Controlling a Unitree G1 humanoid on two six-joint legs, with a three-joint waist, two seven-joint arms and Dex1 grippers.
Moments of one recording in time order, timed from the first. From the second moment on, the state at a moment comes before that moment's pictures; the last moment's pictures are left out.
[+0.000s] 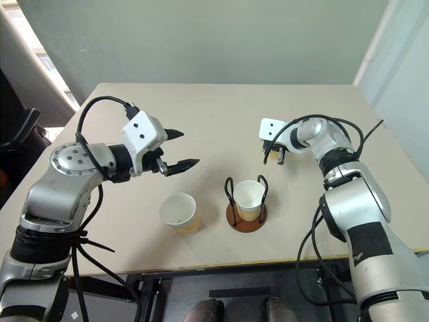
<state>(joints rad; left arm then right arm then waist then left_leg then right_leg) -0.65 0.80 -0.02 -0.23 -0.22 0.60 -0.85 -1.41 -0.40 0.39 1.33 -0.38 -0.23 0.91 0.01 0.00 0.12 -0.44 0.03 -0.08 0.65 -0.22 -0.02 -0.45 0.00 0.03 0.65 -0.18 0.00</state>
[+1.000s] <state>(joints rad) -0.49 1.00 0.12 -0.36 -0.56 0.66 -1.17 -1.15 -0.82 0.38 -0.01 0.36 0.31 1.61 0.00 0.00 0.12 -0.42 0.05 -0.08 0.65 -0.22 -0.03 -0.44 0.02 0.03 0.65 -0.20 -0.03</state>
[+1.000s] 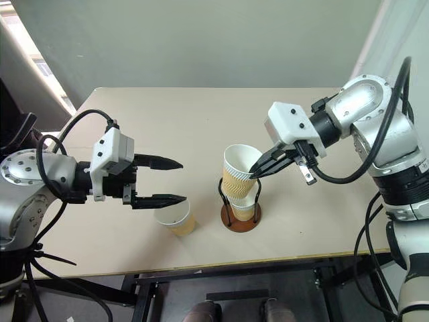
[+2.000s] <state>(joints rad) -0.46 1.07 0.08 -0.28 -0.46 0.58 -1.15 -1.13 -0.76 0.42 0.01 0.27 0.27 1.61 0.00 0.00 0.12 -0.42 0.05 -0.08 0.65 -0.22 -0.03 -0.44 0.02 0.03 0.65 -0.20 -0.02</state>
